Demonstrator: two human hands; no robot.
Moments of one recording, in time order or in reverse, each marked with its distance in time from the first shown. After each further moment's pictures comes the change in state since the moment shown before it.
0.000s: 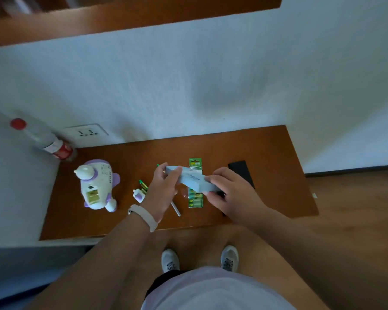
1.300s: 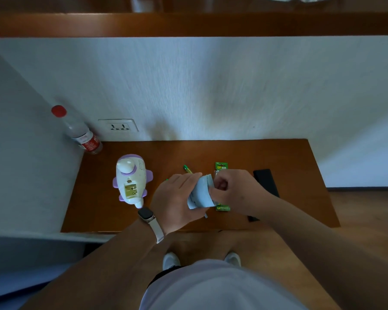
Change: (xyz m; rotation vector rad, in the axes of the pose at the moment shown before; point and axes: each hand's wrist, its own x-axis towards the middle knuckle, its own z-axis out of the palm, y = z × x) left_hand 0.015 -0.053 -0.103 0.779 0.111 1.189; right_hand 0.068 -0.096 0.018 0.118 -0.323 0.333
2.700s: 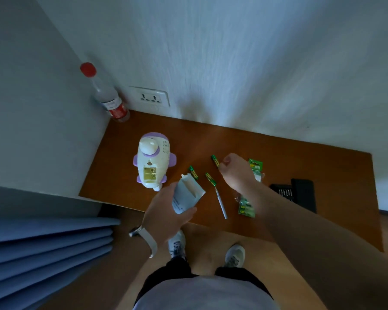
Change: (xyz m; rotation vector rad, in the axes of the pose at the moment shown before) left_hand -0.082 -0.039 0.016 -0.265 -0.182 -0.992; right_hand 0.152 0.056 0.099 -0.027 -0.016 0.215
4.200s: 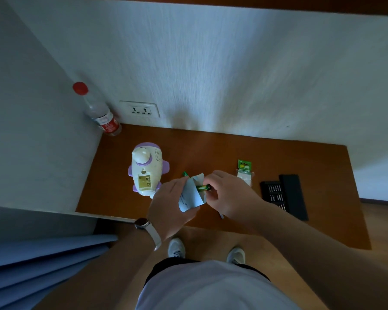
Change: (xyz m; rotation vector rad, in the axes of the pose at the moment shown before) left_hand 0.012 0.028 -0.013 0.266 0.088 0.410; right_hand -0.112 -0.042 -0.045 -0.246 -0.042 -0.572
